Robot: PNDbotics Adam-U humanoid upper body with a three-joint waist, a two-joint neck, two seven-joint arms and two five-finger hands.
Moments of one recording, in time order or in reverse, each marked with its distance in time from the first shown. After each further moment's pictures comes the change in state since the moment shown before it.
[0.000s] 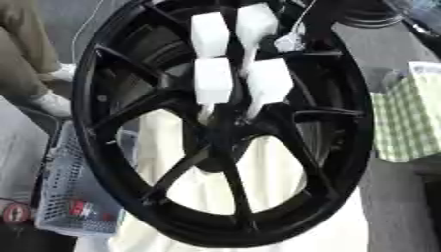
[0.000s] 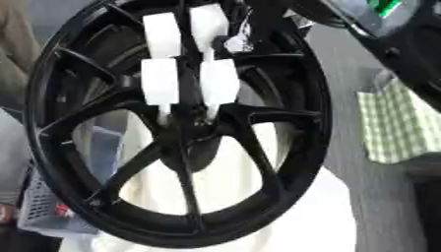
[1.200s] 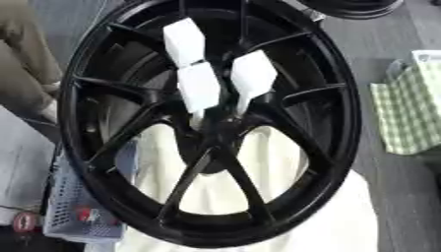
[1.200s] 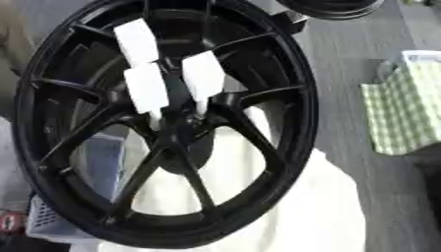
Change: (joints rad) left arm 0.060 -0.026 0.059 0.000 -0.029 -0.039 0.067; right arm 0.405 -0.364 -0.473 0.256 0.037 0.070 -0.293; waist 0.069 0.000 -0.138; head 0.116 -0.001
